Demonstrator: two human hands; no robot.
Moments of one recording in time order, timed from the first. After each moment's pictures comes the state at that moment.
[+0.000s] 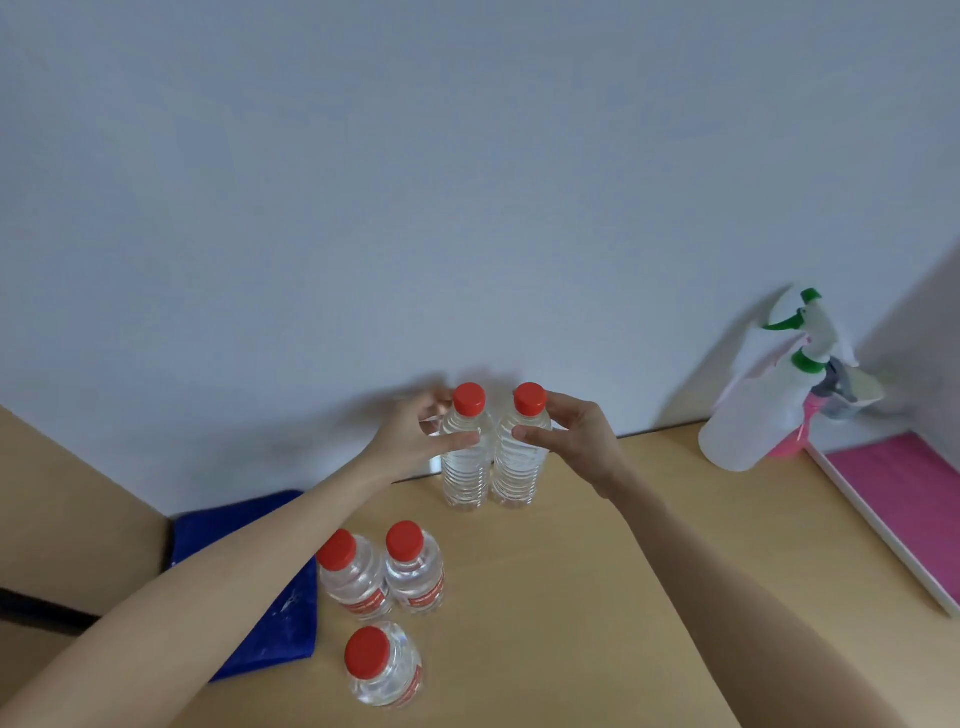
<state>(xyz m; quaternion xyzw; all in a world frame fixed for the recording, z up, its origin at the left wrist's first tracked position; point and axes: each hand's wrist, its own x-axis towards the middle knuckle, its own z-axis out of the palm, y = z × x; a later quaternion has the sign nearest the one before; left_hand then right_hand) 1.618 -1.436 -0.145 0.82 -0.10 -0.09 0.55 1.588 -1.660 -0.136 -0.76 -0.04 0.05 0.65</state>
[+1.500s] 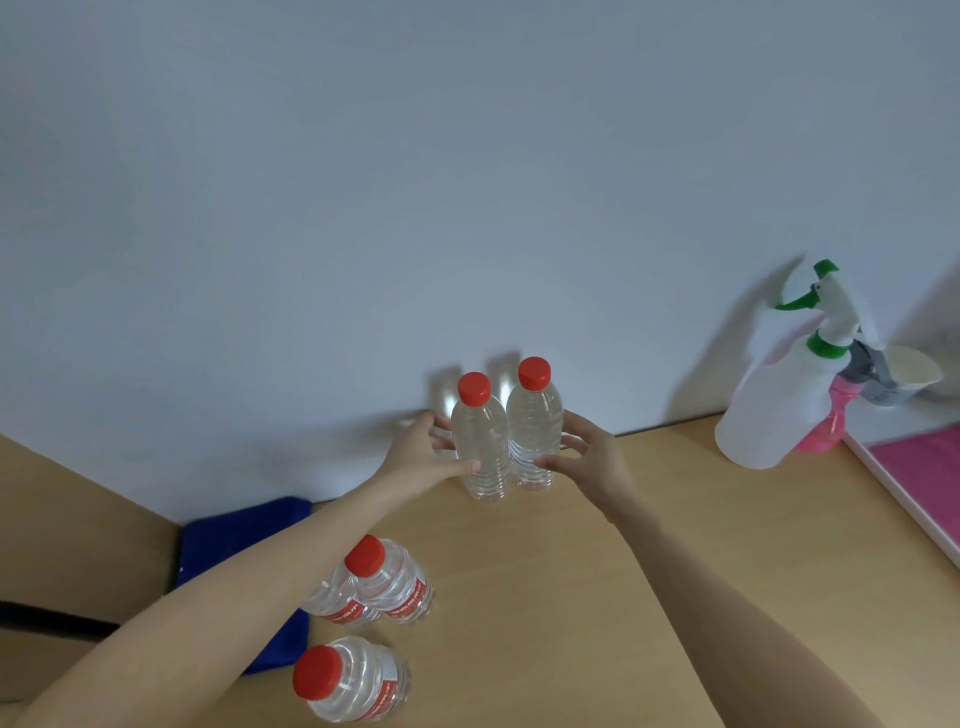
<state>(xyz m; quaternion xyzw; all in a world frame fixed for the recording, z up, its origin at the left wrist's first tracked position) 1.615 -1.476 -0.165 0.89 0.03 -0.13 0.44 1.603 -1.705 -0.217 -0.74 0.02 0.05 0.67</state>
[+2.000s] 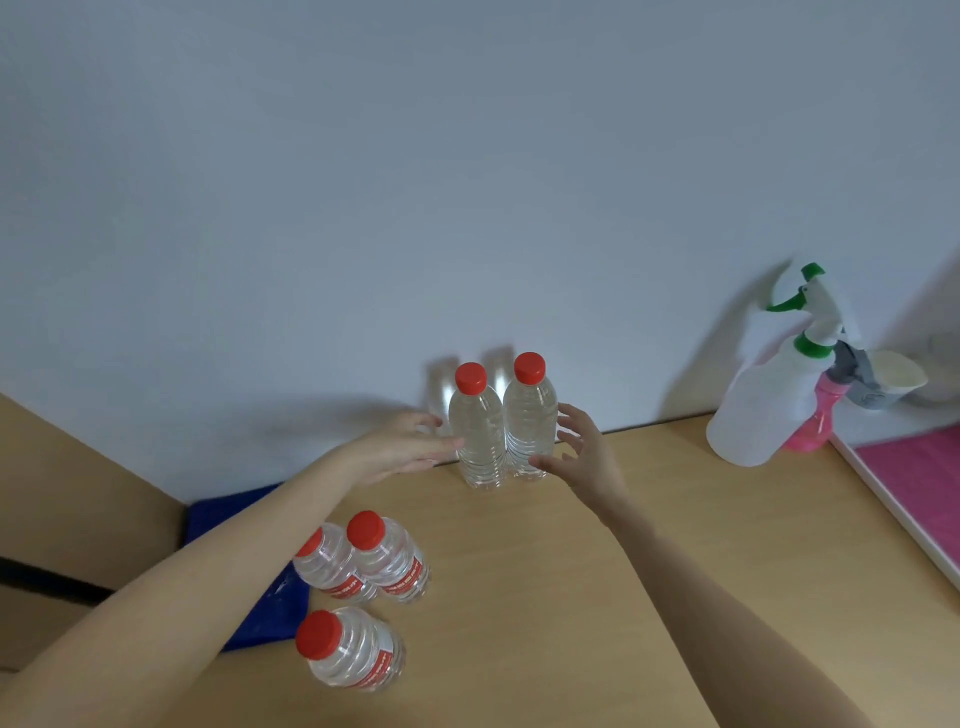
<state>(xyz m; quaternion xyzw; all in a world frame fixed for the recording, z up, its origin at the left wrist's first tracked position) 1.607 -1.457 -0.132 0.79 0.06 -0.30 0.52 1.588 -1.702 -0.216 -0.75 0.03 0.06 0.66</state>
